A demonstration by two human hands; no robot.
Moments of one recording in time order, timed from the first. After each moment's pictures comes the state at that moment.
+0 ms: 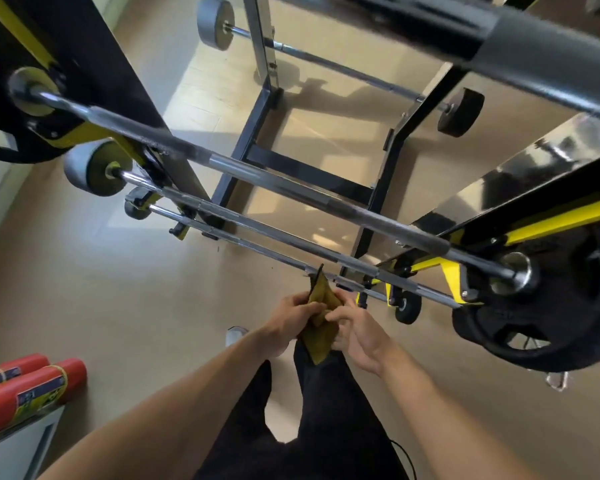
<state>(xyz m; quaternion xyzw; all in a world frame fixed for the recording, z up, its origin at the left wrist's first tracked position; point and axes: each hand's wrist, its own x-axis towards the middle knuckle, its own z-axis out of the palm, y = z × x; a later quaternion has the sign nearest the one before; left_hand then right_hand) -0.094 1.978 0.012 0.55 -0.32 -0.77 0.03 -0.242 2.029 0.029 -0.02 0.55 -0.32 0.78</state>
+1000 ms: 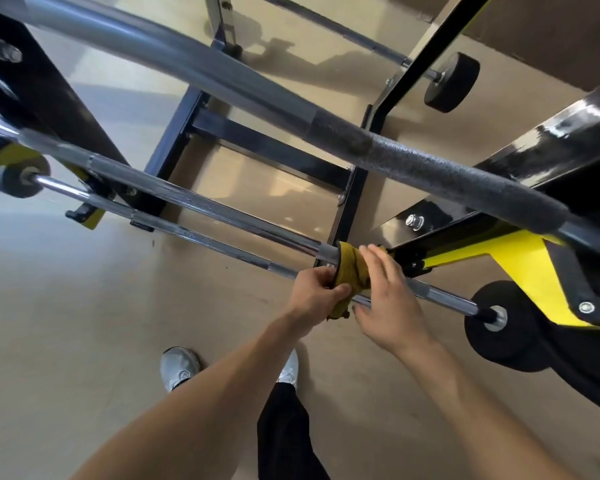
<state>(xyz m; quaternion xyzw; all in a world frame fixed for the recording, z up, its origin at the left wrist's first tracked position) -0.205 1.965 -0.195 0.53 -0.42 -0.73 0.12 -0.331 2.018 -0.133 -0.59 0.76 -0.01 0.26</state>
